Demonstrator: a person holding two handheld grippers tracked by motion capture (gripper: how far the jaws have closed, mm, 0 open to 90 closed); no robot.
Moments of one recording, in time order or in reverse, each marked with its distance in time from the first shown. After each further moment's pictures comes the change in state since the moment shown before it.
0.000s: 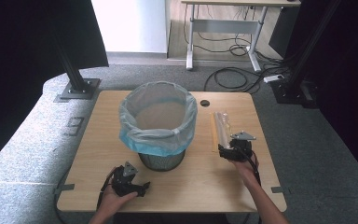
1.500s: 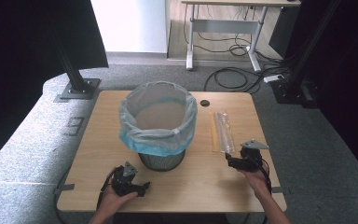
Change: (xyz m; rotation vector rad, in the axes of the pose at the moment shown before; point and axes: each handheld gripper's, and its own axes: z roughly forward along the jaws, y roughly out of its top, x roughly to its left) left arm 0.000 0.000 0.000 -0.001 0.000 0.000; right arm -0.012 -0.022 -0.041 0.000 0.061 0.027
